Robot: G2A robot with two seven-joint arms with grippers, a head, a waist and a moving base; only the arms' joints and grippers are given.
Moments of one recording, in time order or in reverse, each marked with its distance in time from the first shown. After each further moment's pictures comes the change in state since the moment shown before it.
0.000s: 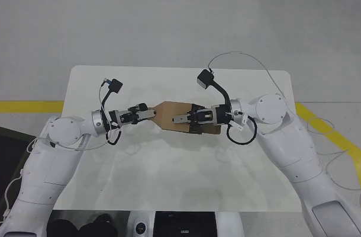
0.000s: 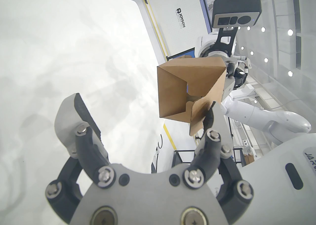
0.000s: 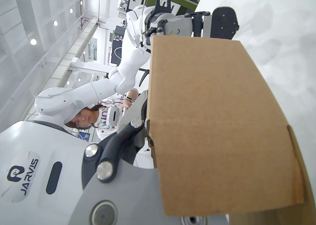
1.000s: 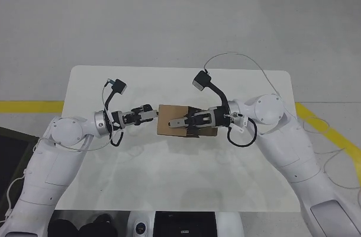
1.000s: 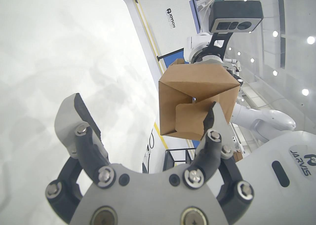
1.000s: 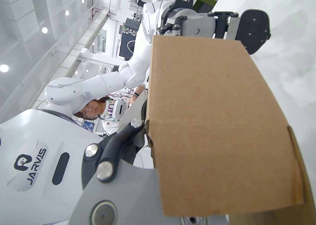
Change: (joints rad) left arm 0.000 -0.004 0.024 -0.023 -0.069 0.015 -0.006; right arm 0.010 -0.010 -0.025 -0.004 0.073 -0.046 0.031
